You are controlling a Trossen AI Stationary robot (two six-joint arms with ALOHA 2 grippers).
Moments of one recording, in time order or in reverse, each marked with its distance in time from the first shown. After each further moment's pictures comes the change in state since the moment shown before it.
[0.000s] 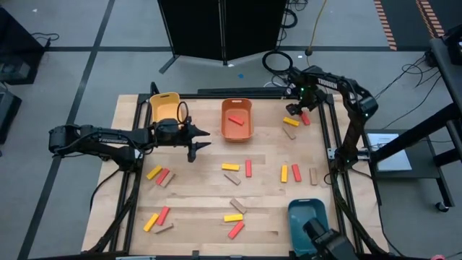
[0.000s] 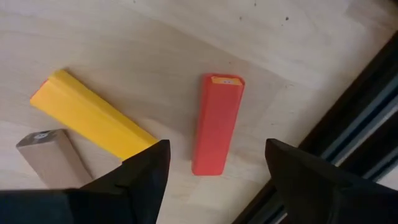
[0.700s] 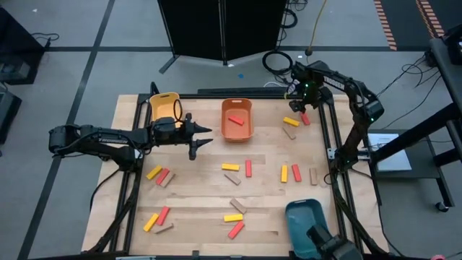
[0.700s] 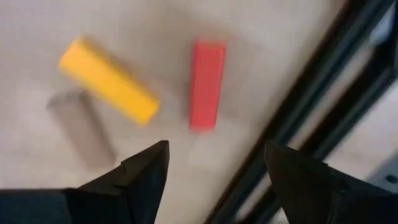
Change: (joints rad) left arm 0.002 0.000 0.000 0.122 0.000 0.025; right arm 0.021 -0.109 0.048 -0.164 -0.002 0.071
